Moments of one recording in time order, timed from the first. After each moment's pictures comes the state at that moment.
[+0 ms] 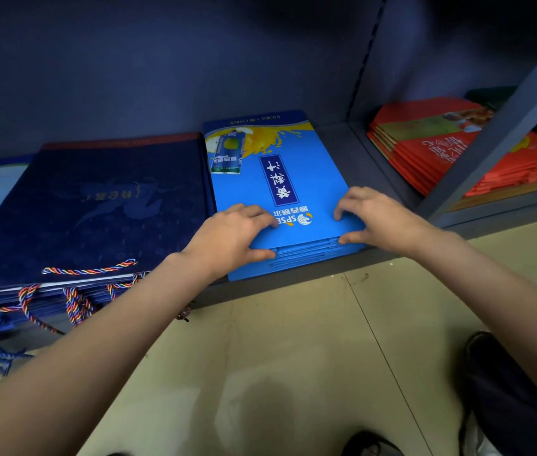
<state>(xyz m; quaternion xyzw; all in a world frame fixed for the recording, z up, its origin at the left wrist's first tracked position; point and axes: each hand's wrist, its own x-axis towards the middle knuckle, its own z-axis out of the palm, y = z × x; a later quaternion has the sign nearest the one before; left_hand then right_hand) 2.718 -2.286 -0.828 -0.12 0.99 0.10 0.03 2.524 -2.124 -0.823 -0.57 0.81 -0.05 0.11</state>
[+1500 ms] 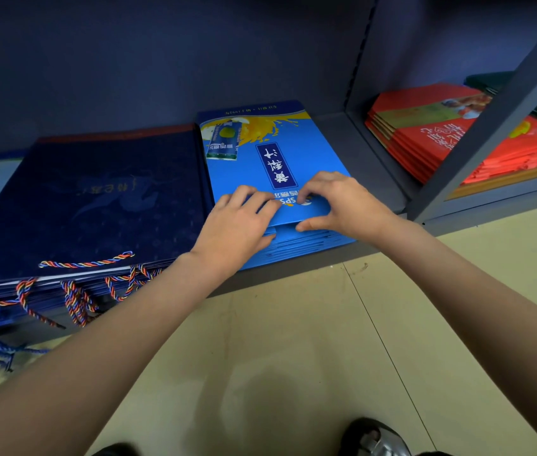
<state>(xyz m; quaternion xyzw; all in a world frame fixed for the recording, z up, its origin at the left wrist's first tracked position) 2.715 -2.275 -0.846 -0.09 0.98 -0.05 -0.14 2.558 -2.153 -0.819 -0.57 0.80 -0.18 0.12</state>
